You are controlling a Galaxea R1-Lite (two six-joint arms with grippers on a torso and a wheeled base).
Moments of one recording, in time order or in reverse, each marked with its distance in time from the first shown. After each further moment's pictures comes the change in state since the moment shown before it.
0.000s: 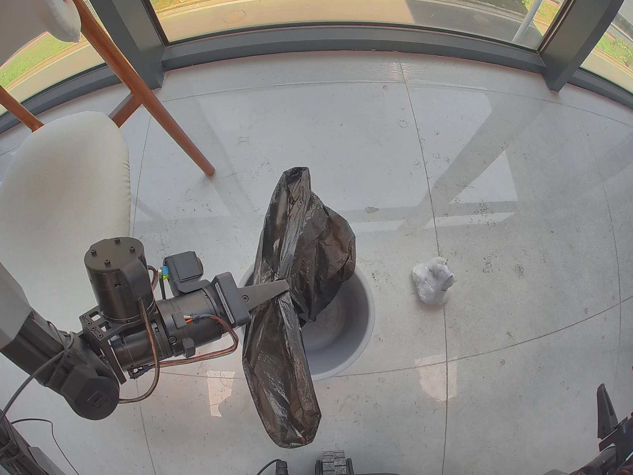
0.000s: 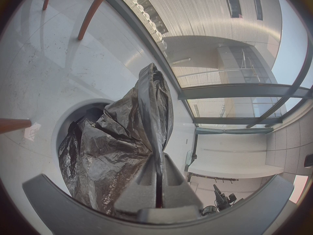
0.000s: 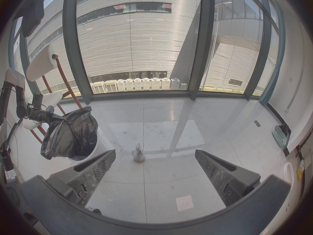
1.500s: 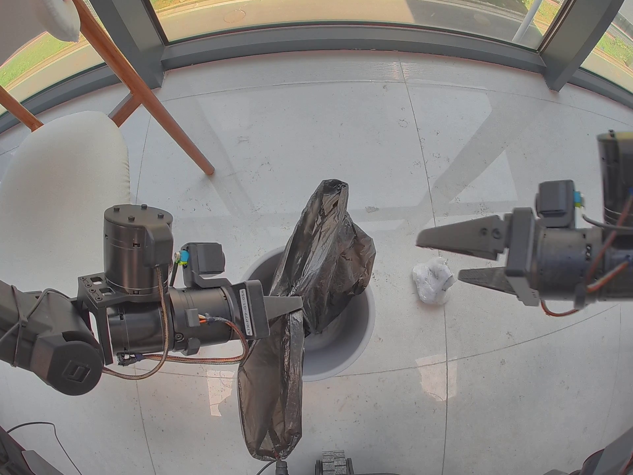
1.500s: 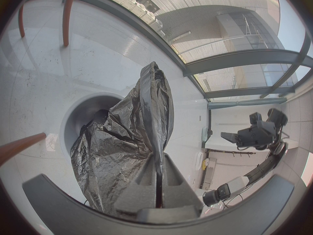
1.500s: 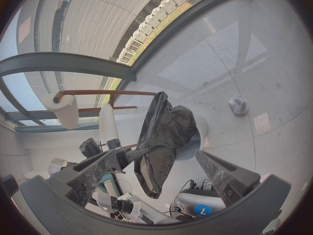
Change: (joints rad) left arm -0.083 -0.125 -0.226 0.599 0.047 0.263; right arm 0.721 1.385 -0.960 0.014 0.142 0.757
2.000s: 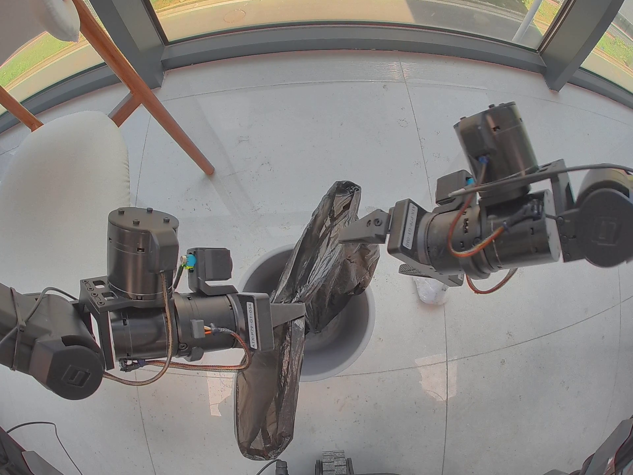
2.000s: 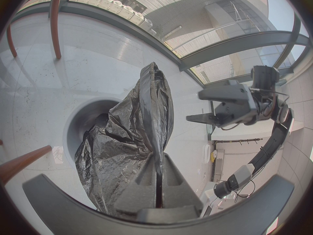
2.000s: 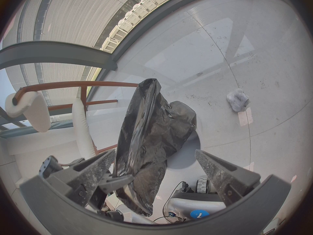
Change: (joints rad) left arm -0.027 -0.006 -0.003 0.031 0.034 0.131; right arm 0.018 0.378 -0.374 0.188 -0.086 0.010
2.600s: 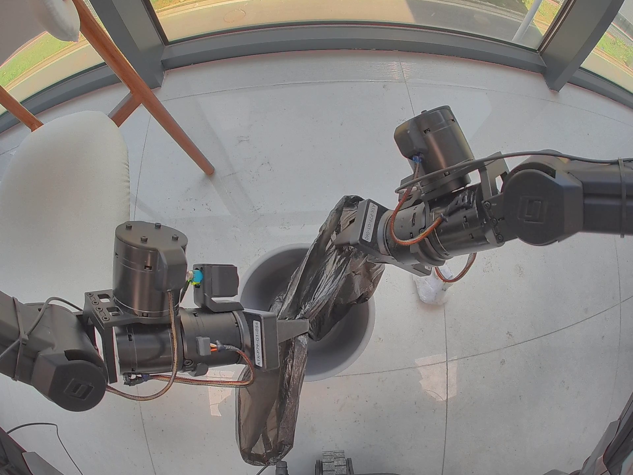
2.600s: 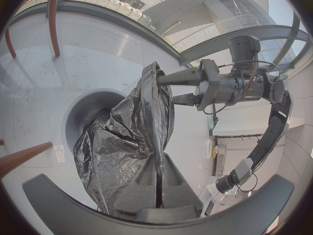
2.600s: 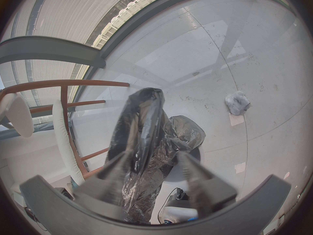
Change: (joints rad) left arm -0.039 -0.002 0.032 0.007 0.030 0.014; right arm -0.011 0.203 -0.240 0.113 -0.064 -0.005
